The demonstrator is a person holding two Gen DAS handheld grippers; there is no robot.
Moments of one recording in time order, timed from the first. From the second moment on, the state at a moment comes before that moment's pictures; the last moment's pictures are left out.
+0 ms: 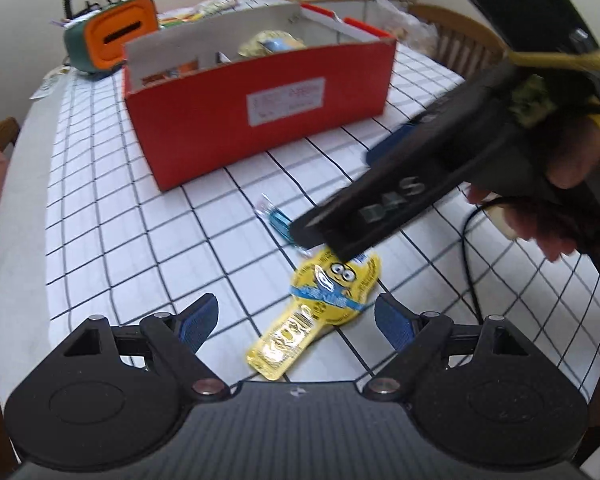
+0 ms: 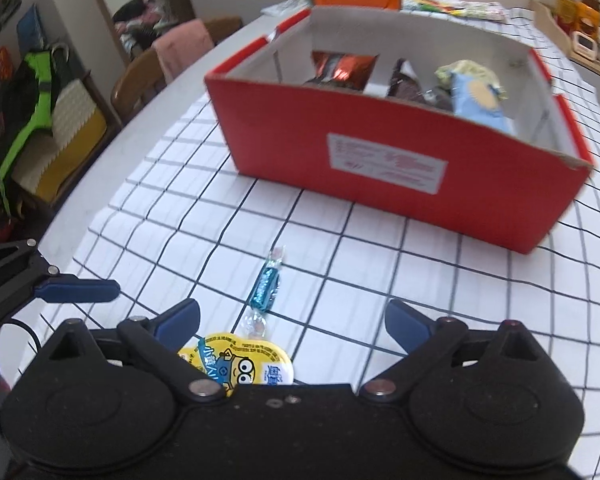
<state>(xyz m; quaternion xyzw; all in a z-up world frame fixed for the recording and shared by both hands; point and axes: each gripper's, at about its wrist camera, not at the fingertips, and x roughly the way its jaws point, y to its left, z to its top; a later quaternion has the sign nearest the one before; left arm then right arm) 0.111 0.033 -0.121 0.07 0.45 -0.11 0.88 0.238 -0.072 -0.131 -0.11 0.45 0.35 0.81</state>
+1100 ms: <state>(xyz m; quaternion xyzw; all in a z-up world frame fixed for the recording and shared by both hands) 0.141 0.005 -0.151 0.13 0.48 -0.12 0.86 0.247 -0.052 -0.152 -0.19 0.43 0.39 0.79</state>
